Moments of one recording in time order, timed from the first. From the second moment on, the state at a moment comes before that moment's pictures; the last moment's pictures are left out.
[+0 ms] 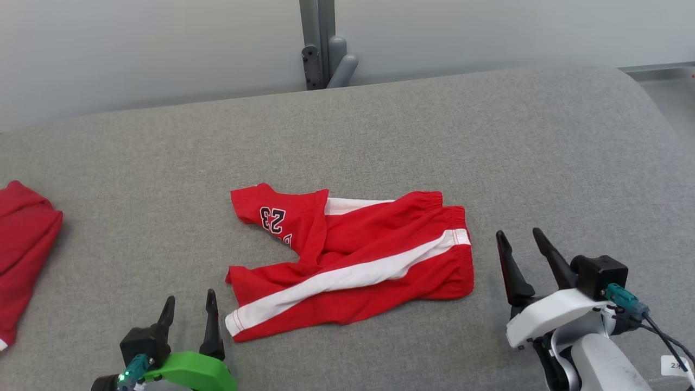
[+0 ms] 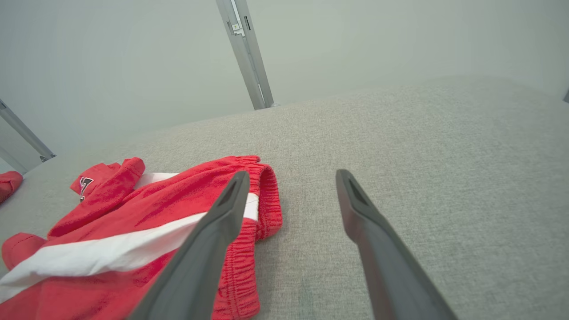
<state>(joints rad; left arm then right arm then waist) -0.09 0.05 -0.07 0.49 -0.25 0.00 -0.26 -0.19 -0.11 0.13 0.41 0.32 0.13 -0.26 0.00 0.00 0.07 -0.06</state>
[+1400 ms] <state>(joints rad) 0.03 0.05 -0.09 0.34 -0.22 -0.04 -0.26 -0.09 -0.06 0.05 0.37 0.15 0.13 -0.26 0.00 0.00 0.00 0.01</state>
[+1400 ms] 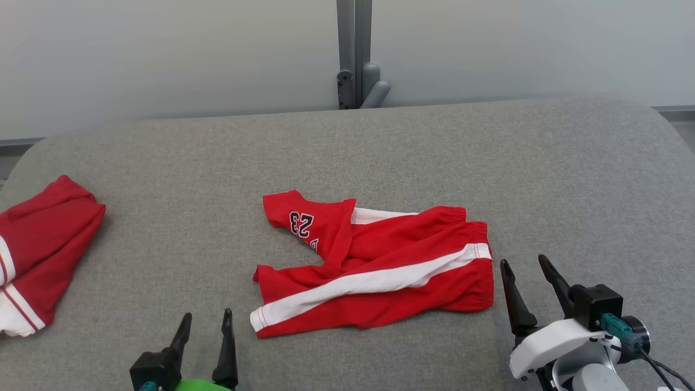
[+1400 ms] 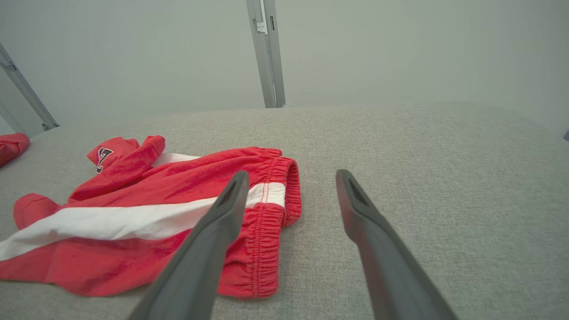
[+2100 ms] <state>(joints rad) -0.10 0.05 -0.28 0.51 -0.49 -0.11 -0.26 -0.17 -0.09 0.08 0.35 0.17 0.13 -0.26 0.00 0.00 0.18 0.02</state>
